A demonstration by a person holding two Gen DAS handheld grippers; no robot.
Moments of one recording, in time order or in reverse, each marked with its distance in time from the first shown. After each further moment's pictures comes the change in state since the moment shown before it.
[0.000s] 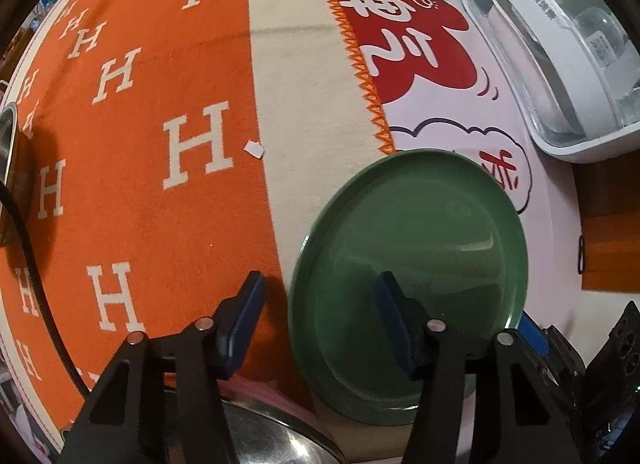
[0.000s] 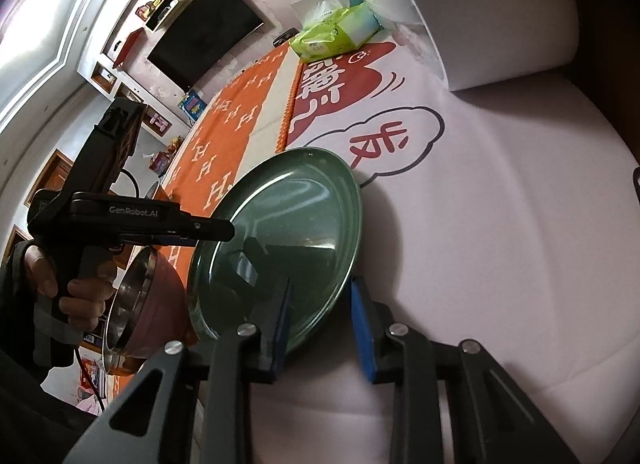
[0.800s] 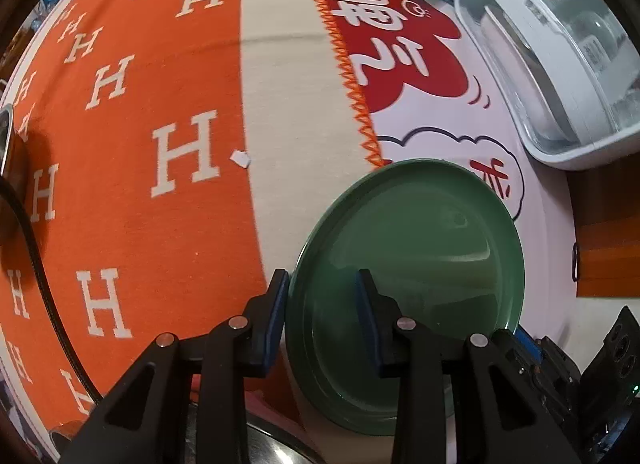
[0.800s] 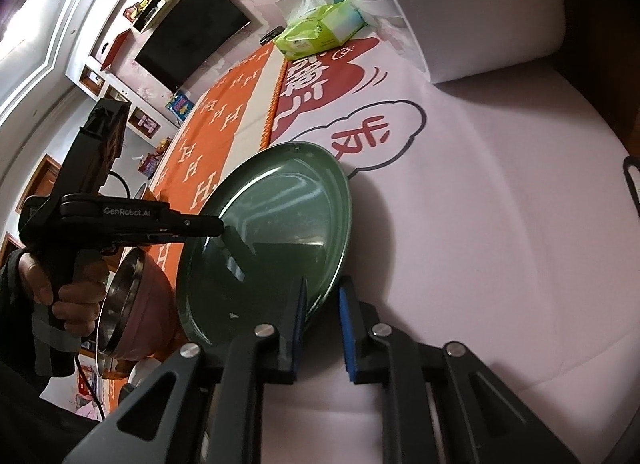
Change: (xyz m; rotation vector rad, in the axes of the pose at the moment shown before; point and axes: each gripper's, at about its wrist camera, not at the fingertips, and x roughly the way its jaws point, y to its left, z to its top) left arm 0.002 -0.006 0.006 0.011 -0.036 -0.038; right arm -0.003 -0.005 -0.002 0.030 0.007 -0.045
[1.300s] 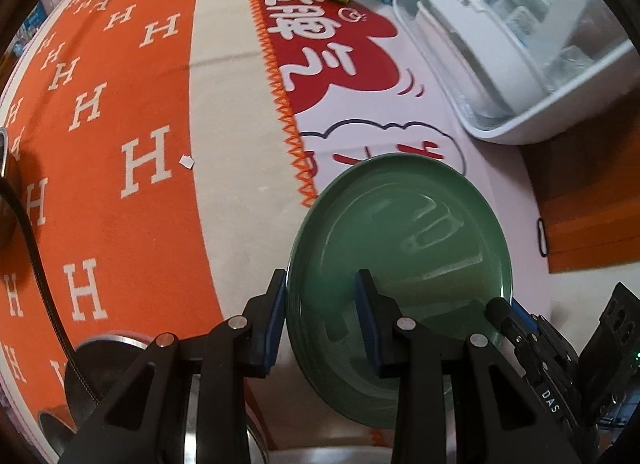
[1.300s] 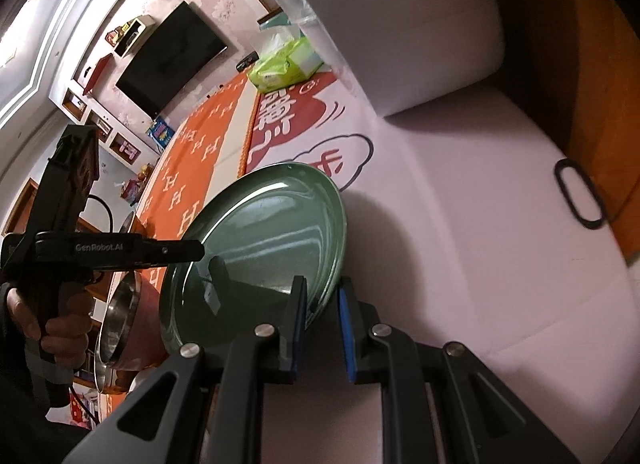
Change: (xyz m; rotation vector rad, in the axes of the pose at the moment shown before) left arm -0.028 -0.043 -0.021 0.068 -0.050 -0.064; right arm -0.041 -0.011 -0.002 0.051 -0.090 -0.071
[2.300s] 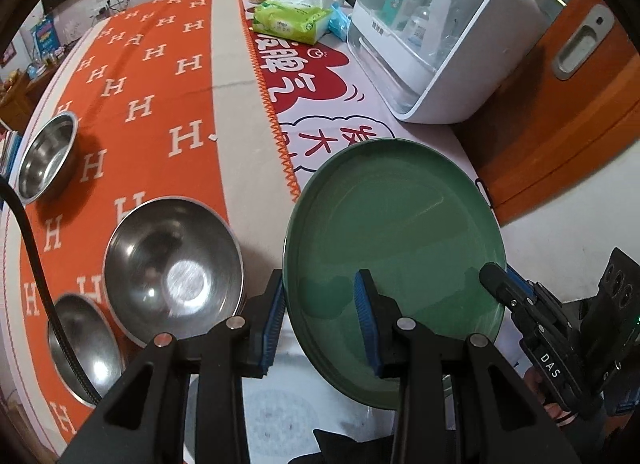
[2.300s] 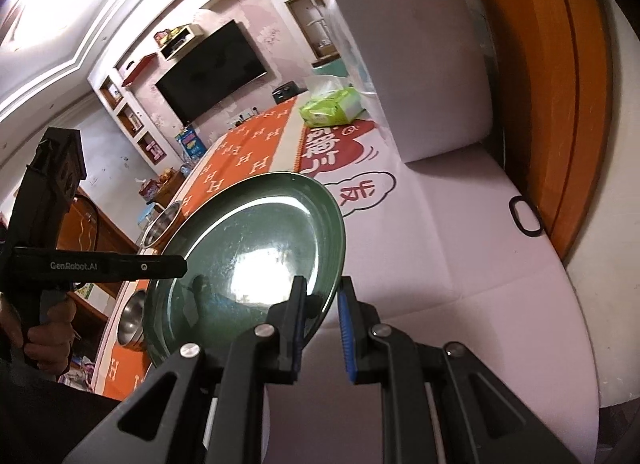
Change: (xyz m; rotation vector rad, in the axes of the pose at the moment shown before) left arm -0.107 -0.019 -0.111 0.046 -0.165 0.003; right arm -0.090 0.034 -0.041 -0.161 -0.143 0.030
